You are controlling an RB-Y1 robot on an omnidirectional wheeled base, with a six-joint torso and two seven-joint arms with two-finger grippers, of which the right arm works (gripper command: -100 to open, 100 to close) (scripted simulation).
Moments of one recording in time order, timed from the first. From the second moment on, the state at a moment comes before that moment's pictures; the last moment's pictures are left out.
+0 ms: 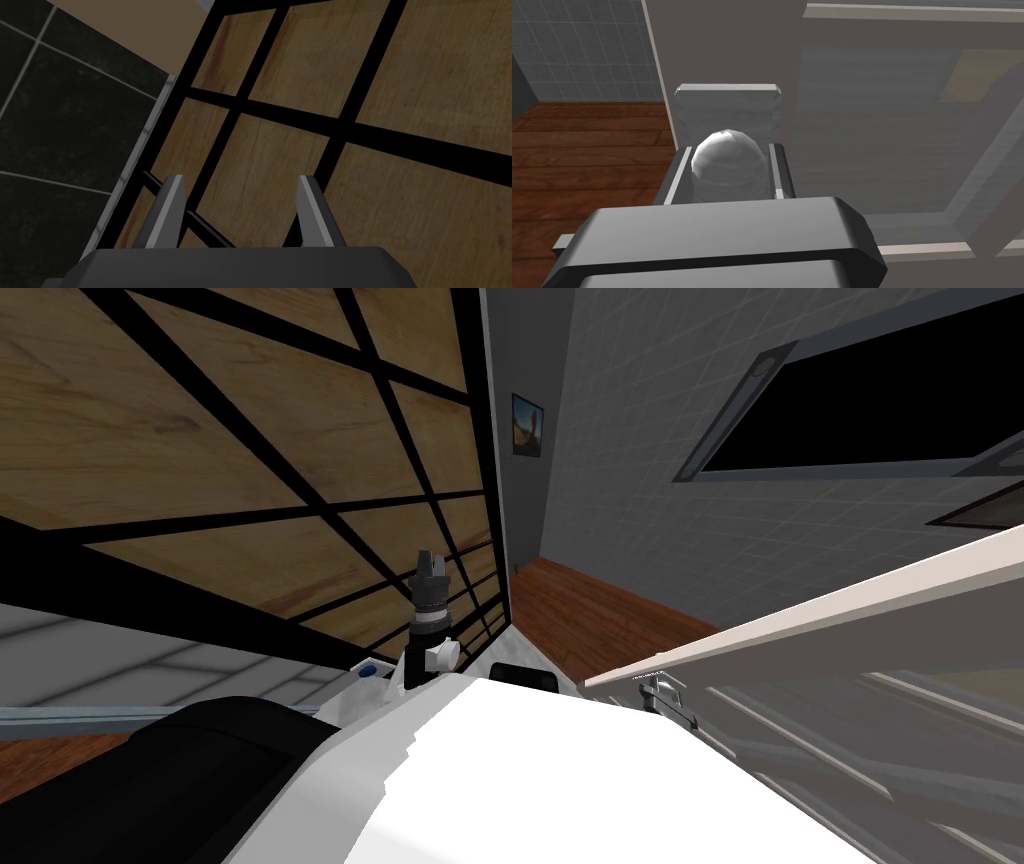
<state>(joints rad) 0.42 -0.30 0.03 -0.95 -0.75 -0.99 -1.43</state>
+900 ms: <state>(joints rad) 0.44 -0.33 0.08 -0.96 -0.72 -1.00 -1.46</state>
